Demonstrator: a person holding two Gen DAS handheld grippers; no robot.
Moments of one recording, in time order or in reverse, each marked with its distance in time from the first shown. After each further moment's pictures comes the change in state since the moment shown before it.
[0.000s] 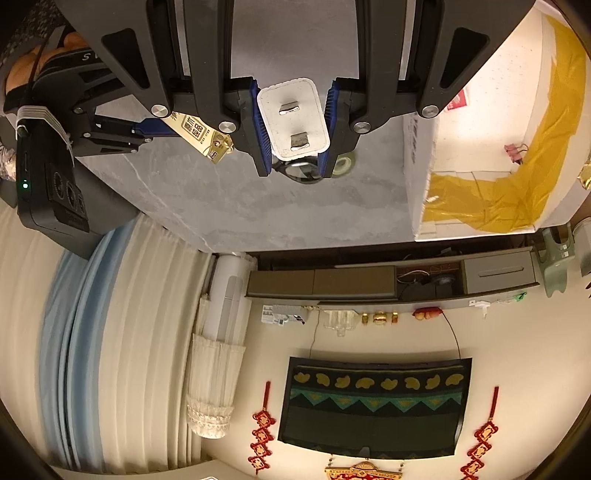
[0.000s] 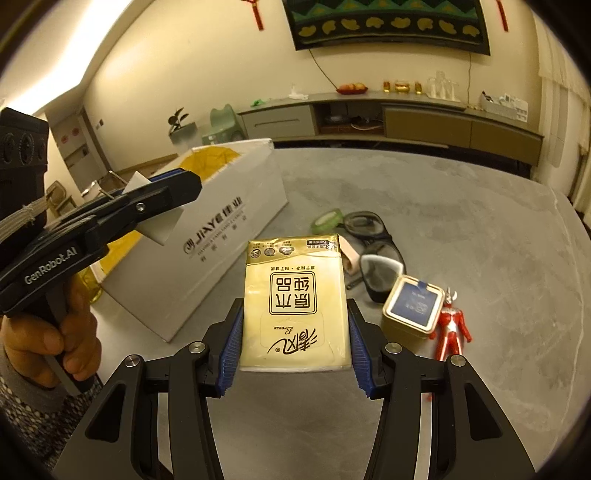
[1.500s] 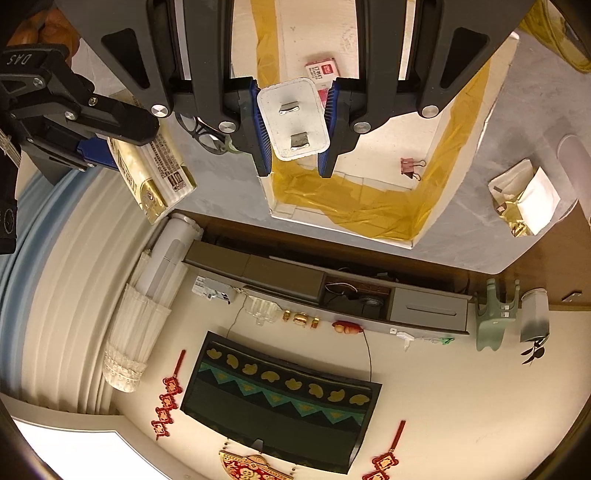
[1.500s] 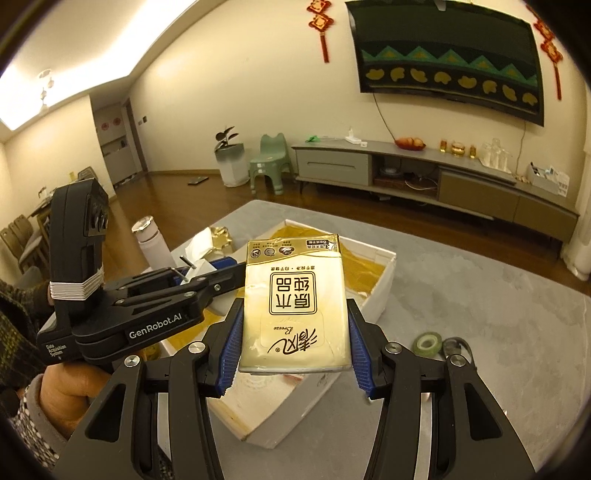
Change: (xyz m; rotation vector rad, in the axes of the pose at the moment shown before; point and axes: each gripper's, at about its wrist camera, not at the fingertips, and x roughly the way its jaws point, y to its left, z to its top) left arm -0.065 0.149 0.024 -0.283 -0.009 0.154; right arm 0.015 0.148 0.118 -0.183 -0.101 0.082
